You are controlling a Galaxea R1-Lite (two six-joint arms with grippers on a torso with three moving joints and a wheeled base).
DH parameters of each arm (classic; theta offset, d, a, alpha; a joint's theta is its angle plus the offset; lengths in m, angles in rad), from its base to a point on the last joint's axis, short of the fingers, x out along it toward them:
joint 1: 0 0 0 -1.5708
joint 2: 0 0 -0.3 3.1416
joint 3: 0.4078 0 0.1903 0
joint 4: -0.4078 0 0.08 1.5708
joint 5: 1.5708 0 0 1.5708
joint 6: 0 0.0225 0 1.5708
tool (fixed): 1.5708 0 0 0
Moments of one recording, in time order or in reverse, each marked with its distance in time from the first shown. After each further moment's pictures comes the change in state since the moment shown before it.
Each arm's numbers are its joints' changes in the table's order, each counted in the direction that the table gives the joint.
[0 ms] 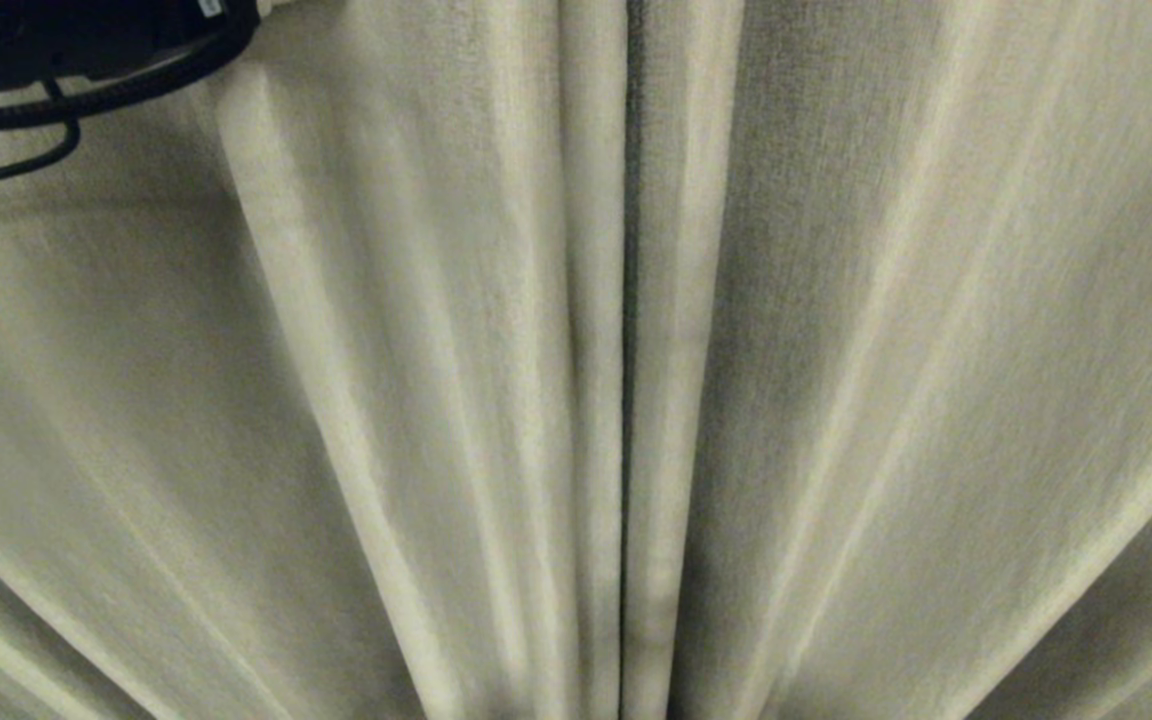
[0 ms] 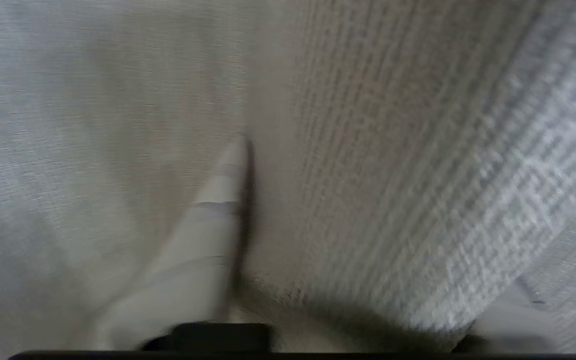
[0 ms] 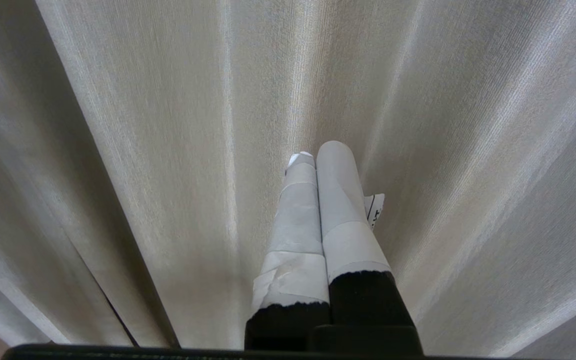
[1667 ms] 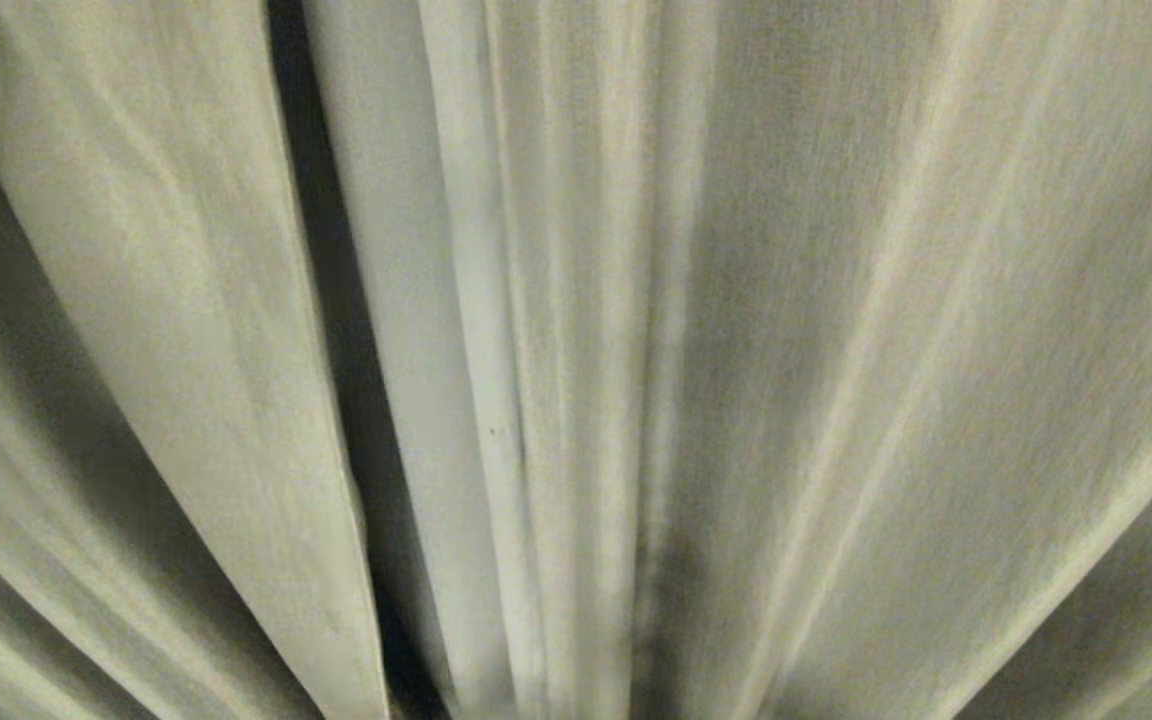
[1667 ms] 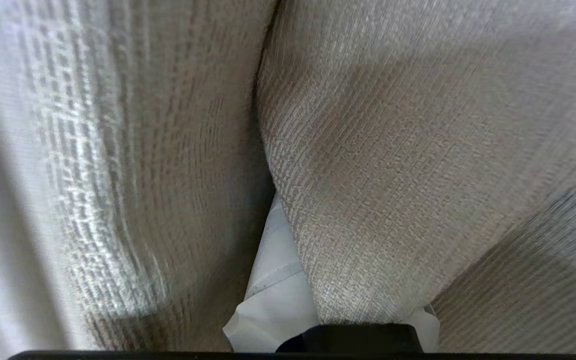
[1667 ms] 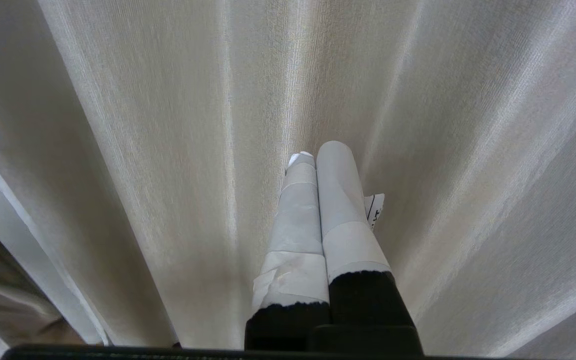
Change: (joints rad) left arm 0.531 -0.041 0.063 -0.004 -0.358 0.033; right arm 0.000 0.000 0.000 0.000 0.000 0.000
